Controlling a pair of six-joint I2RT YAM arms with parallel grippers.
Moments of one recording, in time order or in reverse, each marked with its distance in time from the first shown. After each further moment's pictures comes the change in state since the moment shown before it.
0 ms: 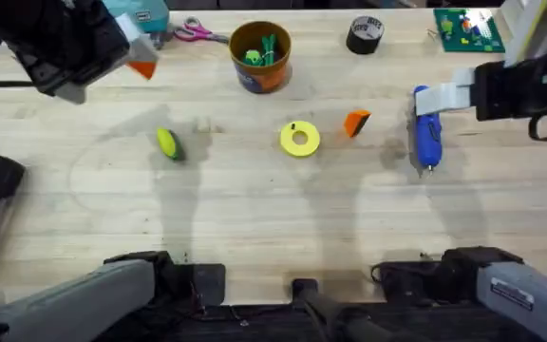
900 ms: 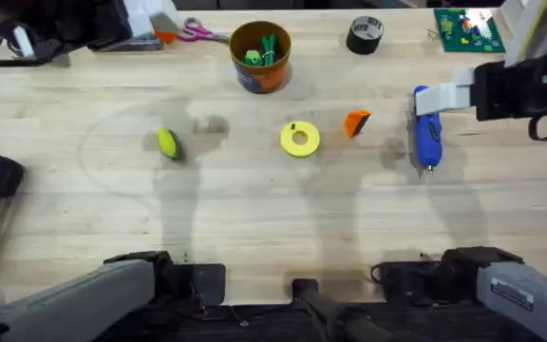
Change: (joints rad) left arm 0.000 0.000 0.000 0.181 0.073 0.289; right arm 0.000 0.000 0.000 0.000 0.000 0.000
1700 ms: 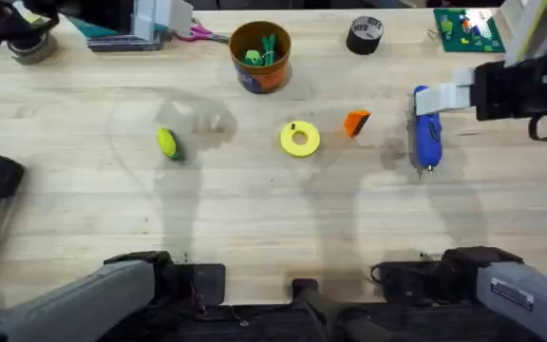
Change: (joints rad) left arm -0.013 -0.019 -0.045 0.247 0.113 0.523; right arm 0.000 0.000 0.000 0.000 0.000 0.000
